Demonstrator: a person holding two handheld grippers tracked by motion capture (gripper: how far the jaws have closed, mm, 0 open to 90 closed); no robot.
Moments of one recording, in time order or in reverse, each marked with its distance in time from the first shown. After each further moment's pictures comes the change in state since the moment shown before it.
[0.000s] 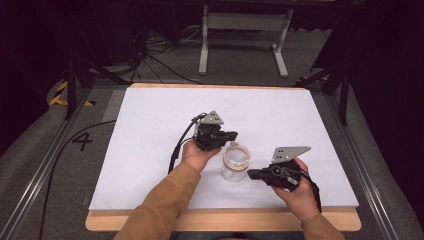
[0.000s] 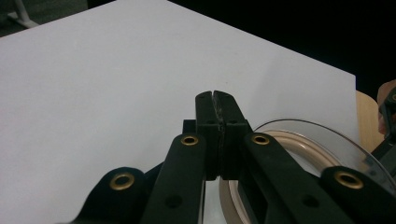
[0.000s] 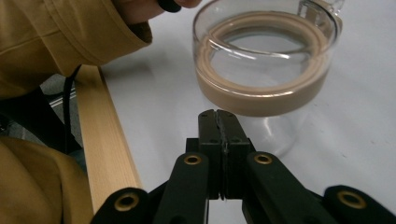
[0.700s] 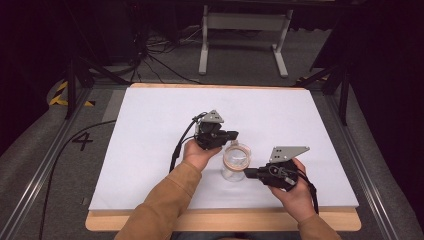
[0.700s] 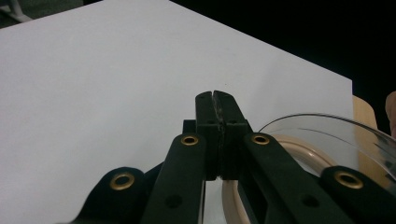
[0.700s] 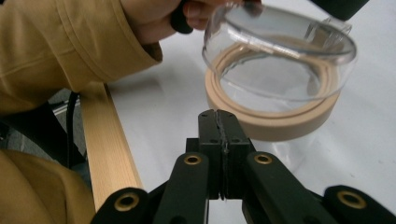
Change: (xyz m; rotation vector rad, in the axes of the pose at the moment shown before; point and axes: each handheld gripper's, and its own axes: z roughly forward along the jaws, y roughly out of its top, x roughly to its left) left arm 0.005 0.000 0.005 -0.001 -0.018 -0.027; right arm 0.006 0.008 0.002 -0.049 -0.003 -0.002
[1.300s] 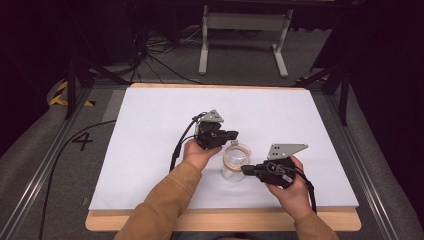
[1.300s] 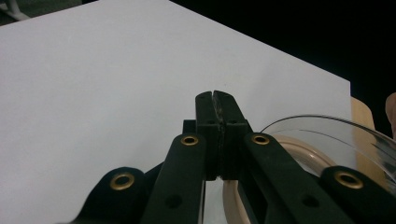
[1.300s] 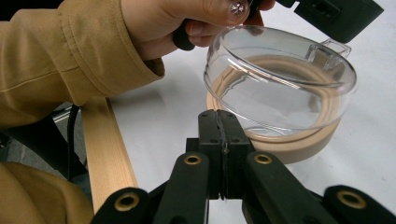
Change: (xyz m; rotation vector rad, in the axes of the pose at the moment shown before) left arm 0.001 0.000 0.001 -0.008 -0.004 -0.013; right arm 0.001 0.007 0.004 -0.016 0.003 0.008
